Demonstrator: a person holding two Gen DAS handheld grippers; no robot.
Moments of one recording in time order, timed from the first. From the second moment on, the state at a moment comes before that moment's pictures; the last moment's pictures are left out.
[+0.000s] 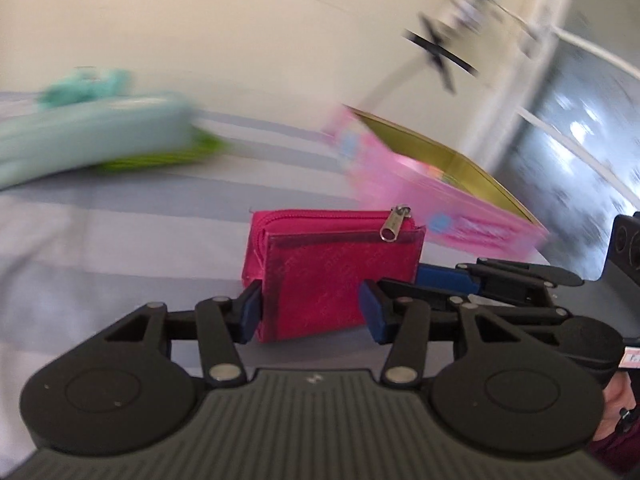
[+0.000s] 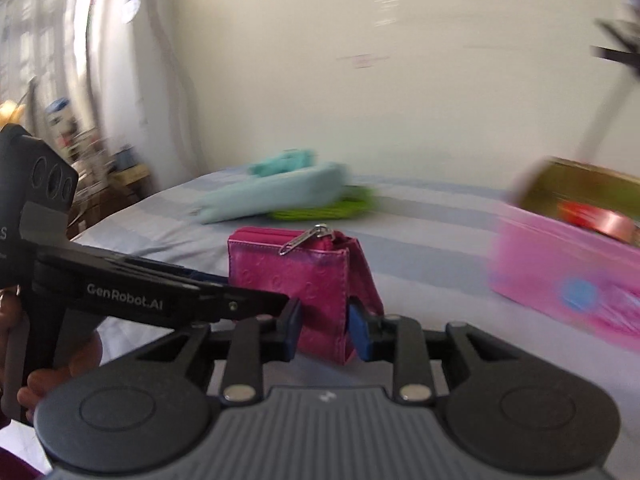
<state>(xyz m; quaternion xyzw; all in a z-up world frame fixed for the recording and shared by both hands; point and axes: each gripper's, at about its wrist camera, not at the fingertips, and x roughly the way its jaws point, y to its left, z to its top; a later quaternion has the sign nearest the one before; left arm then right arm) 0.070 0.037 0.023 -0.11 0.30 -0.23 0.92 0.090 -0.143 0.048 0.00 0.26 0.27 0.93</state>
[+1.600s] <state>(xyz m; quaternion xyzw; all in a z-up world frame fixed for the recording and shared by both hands) 0.166 -0.224 0.077 0.09 0.25 -0.21 0.94 0.111 -0.358 0.076 0.05 0.12 -0.05 0.99</state>
